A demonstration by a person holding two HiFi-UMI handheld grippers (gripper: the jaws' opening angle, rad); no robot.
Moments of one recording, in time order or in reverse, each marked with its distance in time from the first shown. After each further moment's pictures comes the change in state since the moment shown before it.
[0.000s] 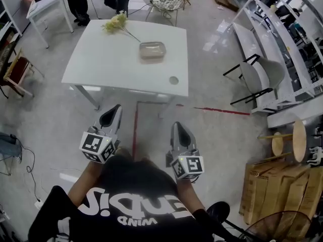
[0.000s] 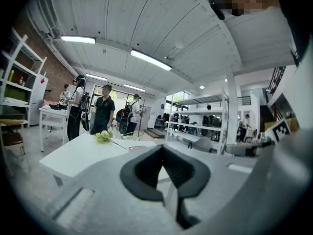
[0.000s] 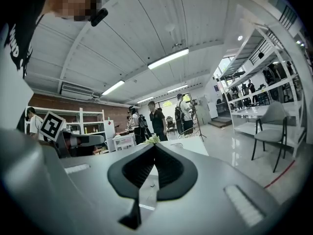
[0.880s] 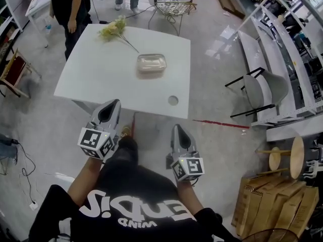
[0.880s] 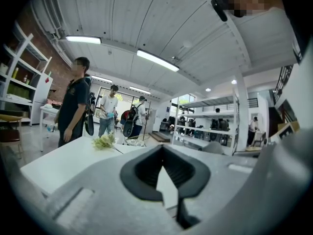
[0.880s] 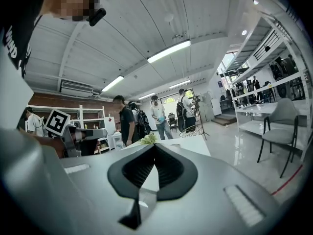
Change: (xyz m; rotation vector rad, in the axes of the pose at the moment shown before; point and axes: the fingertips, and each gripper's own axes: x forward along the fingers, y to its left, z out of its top) left arm 0.133 0.069 0.016 -0.023 -0.048 0.066; right arm 0.121 -0.079 0.004 -0.015 0.039 0.047
